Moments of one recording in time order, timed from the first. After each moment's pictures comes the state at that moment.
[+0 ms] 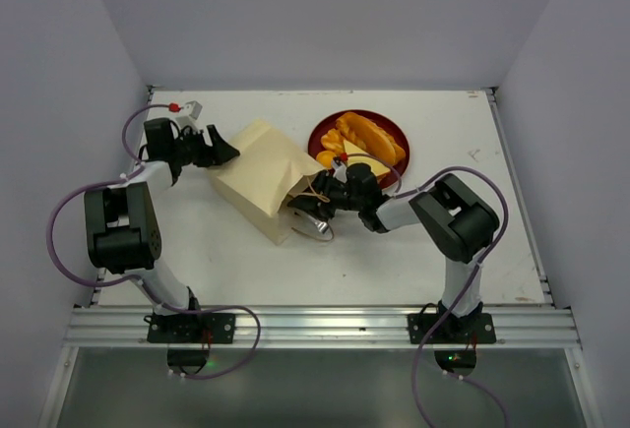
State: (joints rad) left arm 0.17 1.72 0.99 0.11 0.75 -0.17; right arm 0.64 1.92 0.81 0.73 -0.57 1.27
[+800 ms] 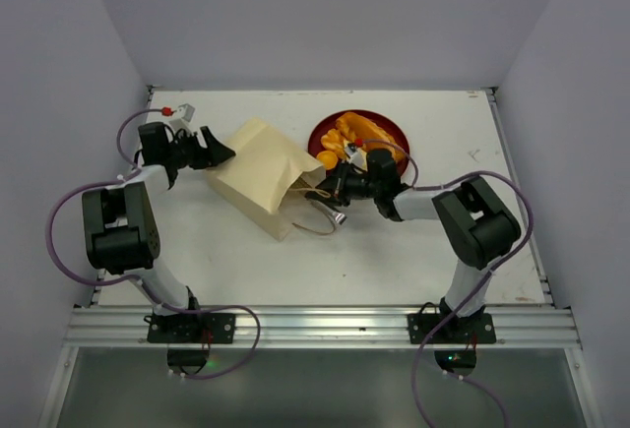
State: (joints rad) left arm 0.20 1.72 0.96 0.17 0.76 -0.21; right arm 0.53 1.84 0.83 0.64 -0.71 1.19
